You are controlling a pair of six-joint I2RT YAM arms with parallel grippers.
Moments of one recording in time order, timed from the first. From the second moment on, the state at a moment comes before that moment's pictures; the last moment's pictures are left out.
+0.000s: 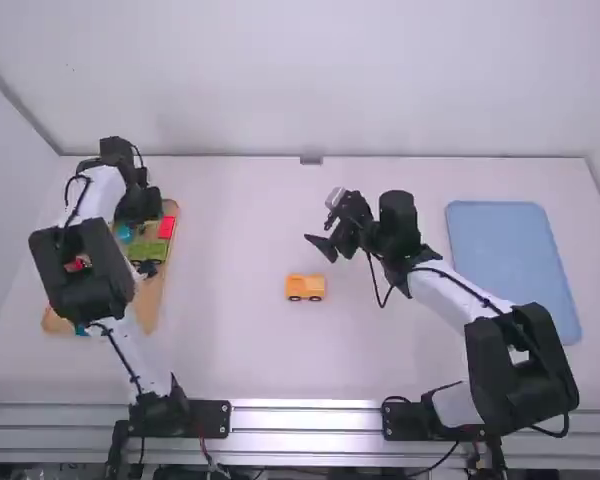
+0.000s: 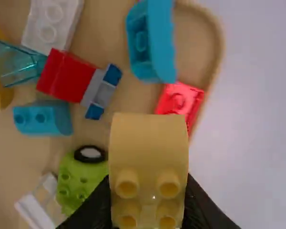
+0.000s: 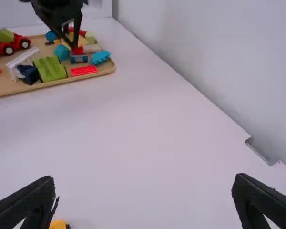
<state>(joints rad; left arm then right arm) 0.31 2.03 1.65 -0.90 -0.02 0.00 0.34 1.54 0.78 0.33 -0.64 -0.39</state>
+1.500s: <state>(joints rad) -0.34 1.85 1.06 -0.64 0.12 -1.94 0.24 1.54 0.78 0.25 -0.64 -0.39</state>
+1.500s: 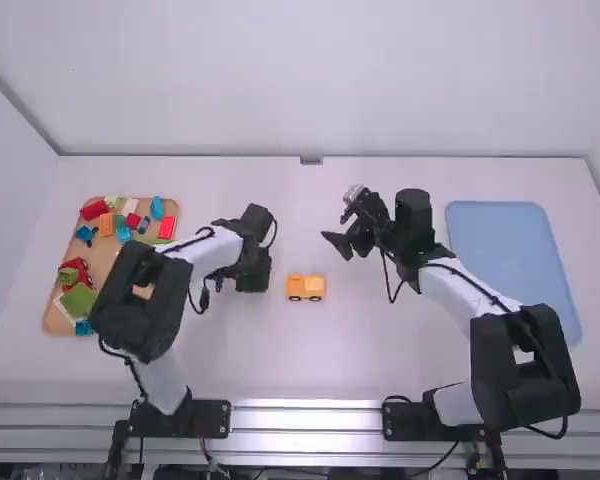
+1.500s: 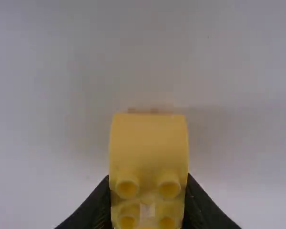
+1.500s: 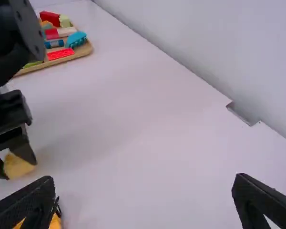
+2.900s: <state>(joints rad) -0.29 1.88 1.52 -0.97 -0.13 0.04 0.24 1.54 0.78 0.23 -0.64 -0.39</state>
